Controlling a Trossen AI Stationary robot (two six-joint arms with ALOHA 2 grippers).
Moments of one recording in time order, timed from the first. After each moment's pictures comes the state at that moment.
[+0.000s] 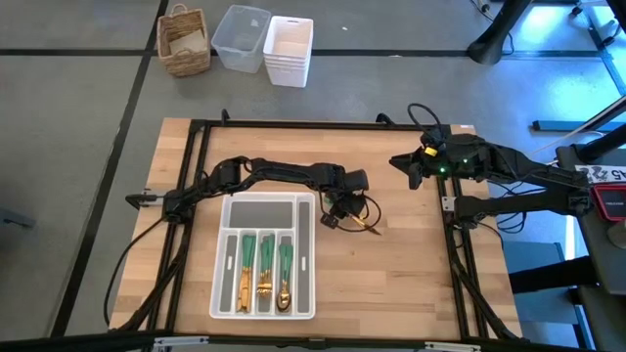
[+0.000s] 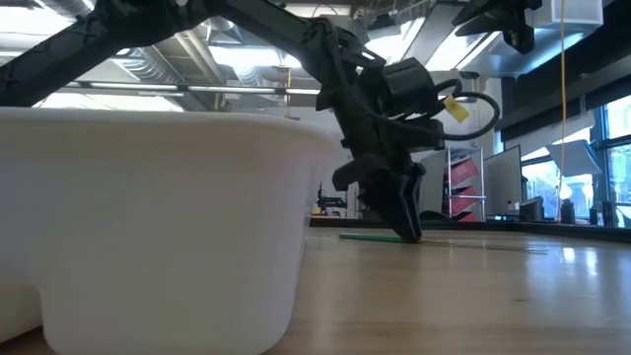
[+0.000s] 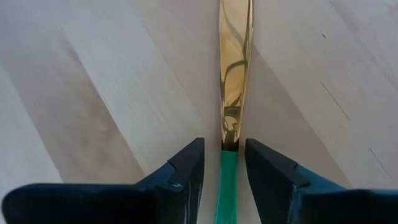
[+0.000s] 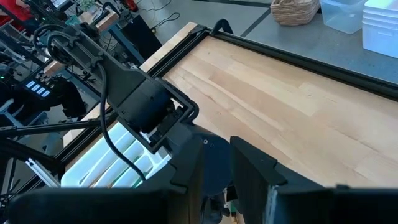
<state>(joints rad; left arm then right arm) 0.12 2.43 2.00 -0.72 0.15 0.68 -0.14 0.79 1.00 -0.65 0.16 0.65</state>
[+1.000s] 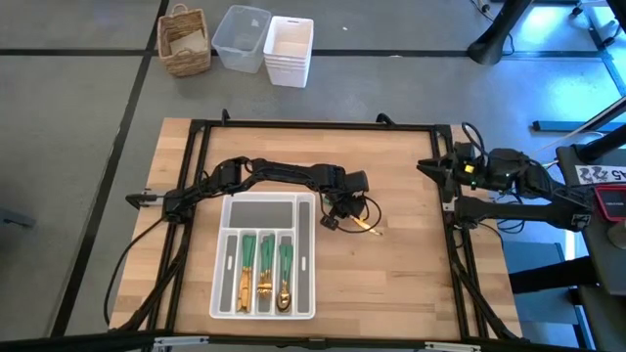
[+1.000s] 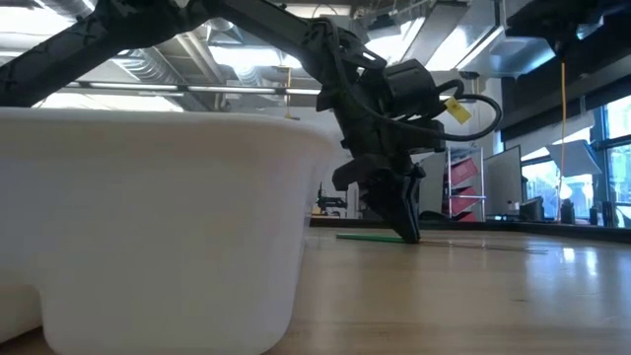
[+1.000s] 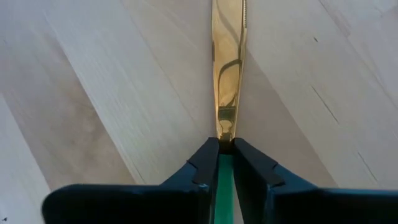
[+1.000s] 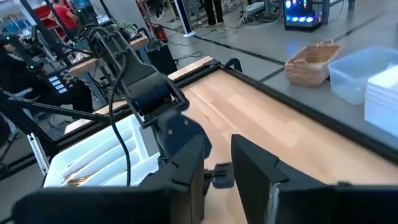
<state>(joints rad) 0.11 2.46 2.00 -0.74 0.15 0.65 -0.14 0.37 0.76 -0.63 0.17 0.36</state>
